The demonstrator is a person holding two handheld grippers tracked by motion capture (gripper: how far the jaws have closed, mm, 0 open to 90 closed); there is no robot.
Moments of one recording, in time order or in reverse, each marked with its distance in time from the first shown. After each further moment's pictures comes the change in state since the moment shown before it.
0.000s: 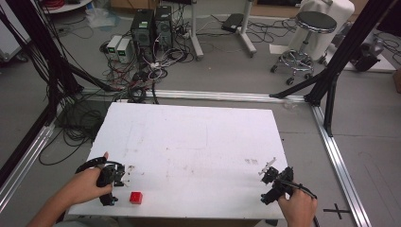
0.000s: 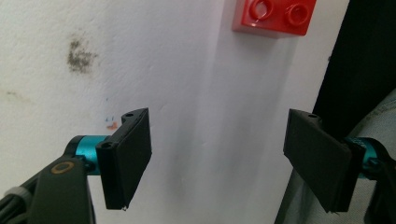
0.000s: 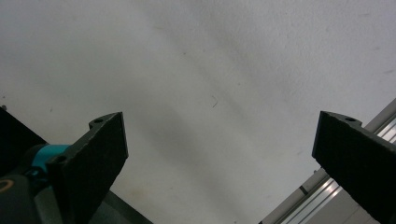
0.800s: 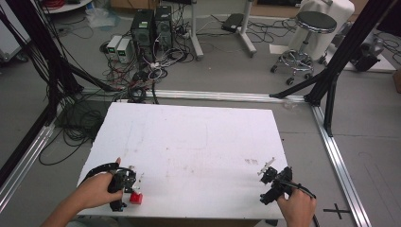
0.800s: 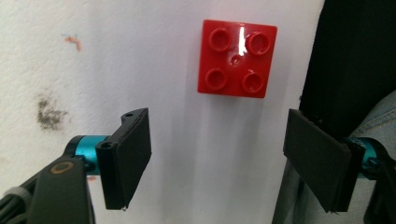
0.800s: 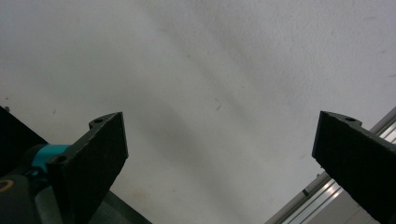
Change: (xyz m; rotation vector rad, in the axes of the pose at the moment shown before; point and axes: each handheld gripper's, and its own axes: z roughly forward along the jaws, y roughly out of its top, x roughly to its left) left arm -0.014 0.028 0.013 0.001 -0.030 0.078; right arm 0.002 0.002 0.002 0.003 0.007 -0.004
